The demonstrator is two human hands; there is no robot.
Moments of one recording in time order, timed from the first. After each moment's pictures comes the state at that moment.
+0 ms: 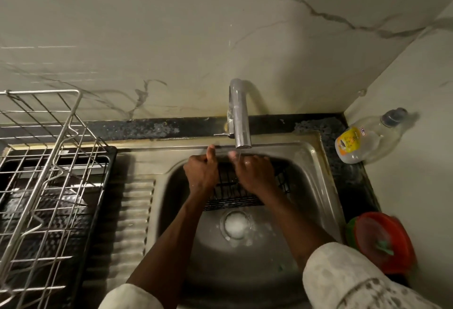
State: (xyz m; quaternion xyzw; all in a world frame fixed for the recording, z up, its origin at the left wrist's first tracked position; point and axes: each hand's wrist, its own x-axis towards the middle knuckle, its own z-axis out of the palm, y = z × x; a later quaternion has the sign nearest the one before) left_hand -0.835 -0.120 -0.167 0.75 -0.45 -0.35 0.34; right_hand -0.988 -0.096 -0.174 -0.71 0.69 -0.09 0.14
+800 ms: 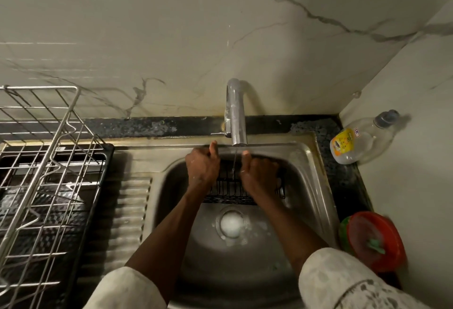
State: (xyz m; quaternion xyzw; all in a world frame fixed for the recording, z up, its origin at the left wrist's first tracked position) left_hand -0.848 -0.120 -0.139 0.71 -0.51 -0.36 0.32; right_hand -0.985 -0.083 -0.187 -0.57 0.80 -0.14 0.14
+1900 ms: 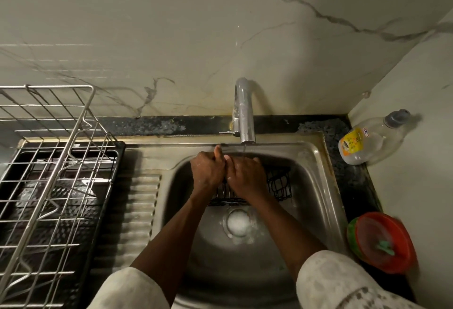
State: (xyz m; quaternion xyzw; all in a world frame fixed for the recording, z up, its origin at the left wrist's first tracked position) left_hand -0.836 -0.112 -0.156 0.71 -0.53 -0.35 0.30; right_hand -0.950 -0.082 -0.173 -0.68 0.69 -0.17 0.17
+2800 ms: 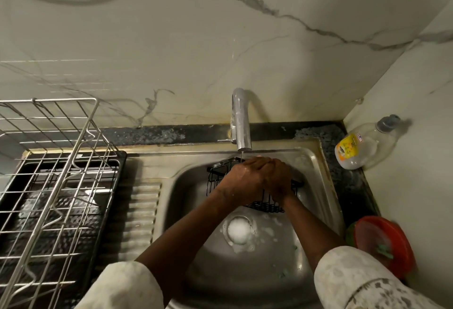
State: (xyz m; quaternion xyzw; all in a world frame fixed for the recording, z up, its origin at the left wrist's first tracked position) left_hand -0.886 -0.103 -0.142 0.29 -0.94 -0.12 0.15; right_hand -1.030 -0.089 -0.210 -0.58 0.72 -0.33 0.22
